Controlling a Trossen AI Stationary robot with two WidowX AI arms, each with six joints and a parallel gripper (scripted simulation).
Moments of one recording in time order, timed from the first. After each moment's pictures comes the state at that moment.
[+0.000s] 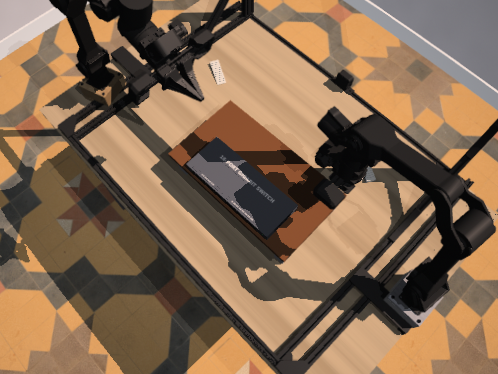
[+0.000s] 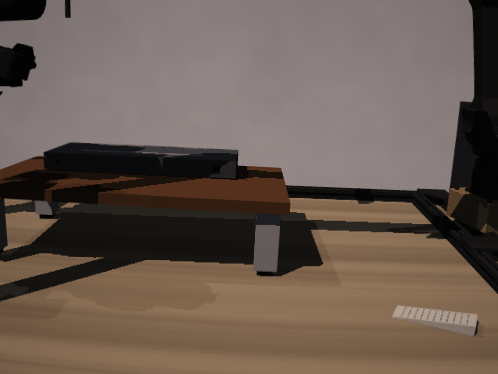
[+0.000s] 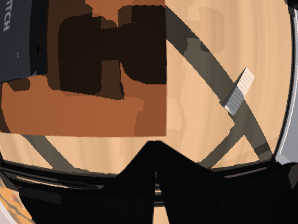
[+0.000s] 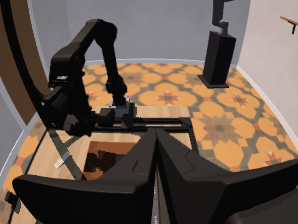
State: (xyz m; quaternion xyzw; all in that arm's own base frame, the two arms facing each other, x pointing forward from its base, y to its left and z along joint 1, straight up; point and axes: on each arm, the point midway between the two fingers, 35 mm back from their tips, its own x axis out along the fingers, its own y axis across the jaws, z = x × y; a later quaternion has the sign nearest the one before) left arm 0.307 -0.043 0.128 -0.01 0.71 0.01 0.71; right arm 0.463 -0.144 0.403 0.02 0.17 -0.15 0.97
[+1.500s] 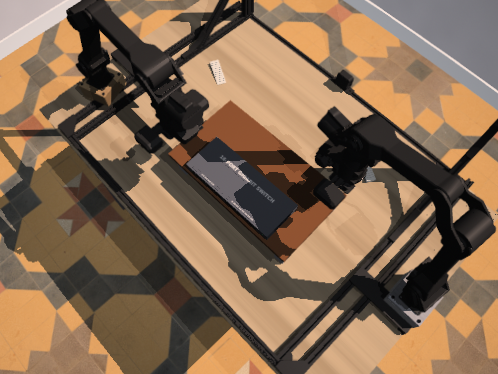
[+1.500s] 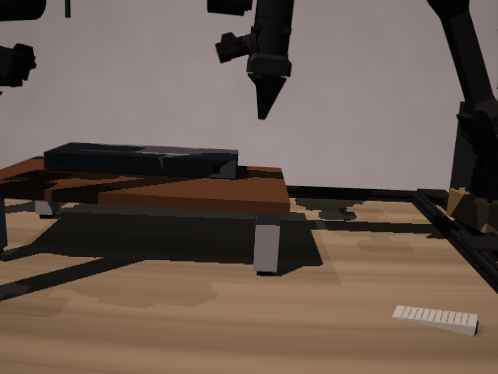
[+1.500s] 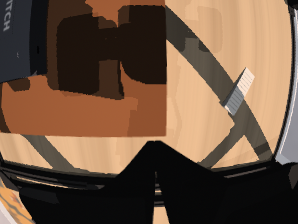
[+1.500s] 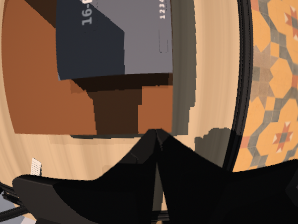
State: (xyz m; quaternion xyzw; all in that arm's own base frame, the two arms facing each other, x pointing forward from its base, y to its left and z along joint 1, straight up) left arm 0.307 -0.043 0.128 -0.01 0.71 0.01 0.71; right arm 0.375 -0.121 0.143 0.10 0.67 -0.11 0.73
